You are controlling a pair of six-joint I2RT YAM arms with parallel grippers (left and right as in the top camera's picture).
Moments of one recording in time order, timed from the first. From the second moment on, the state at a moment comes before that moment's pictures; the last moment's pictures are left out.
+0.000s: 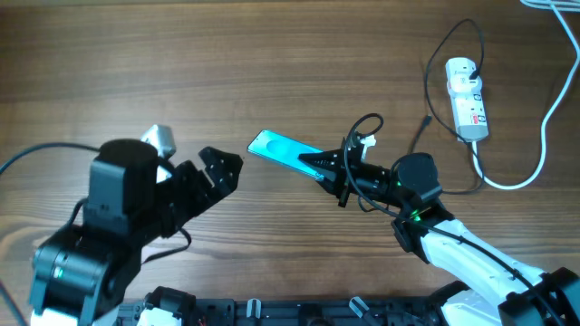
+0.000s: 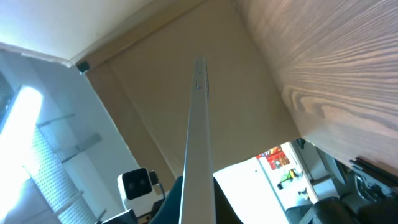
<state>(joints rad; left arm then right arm) -0.29 0.89 1.24 -1.16 0.24 -0.89 0.47 1.32 0.39 0.92 -0.76 2.05</state>
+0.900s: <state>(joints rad) -0.52 1.31 1.24 -0.85 0.21 -1.36 0.46 1.32 0.39 1.00 -0.74 2.07</state>
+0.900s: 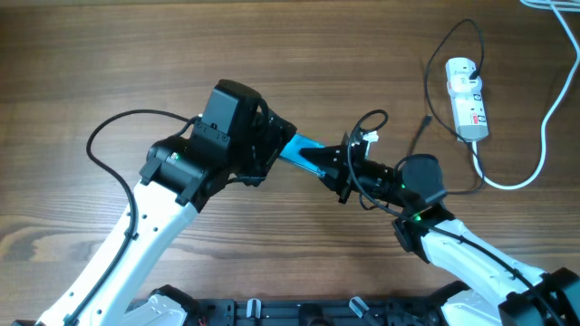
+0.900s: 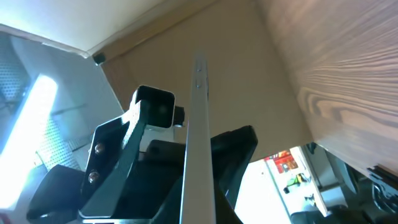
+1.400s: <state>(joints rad) -0.55 1.37 1.24 -0.77 0.15 -1.37 0.46 1.31 0.40 0.98 -0.71 2.09</state>
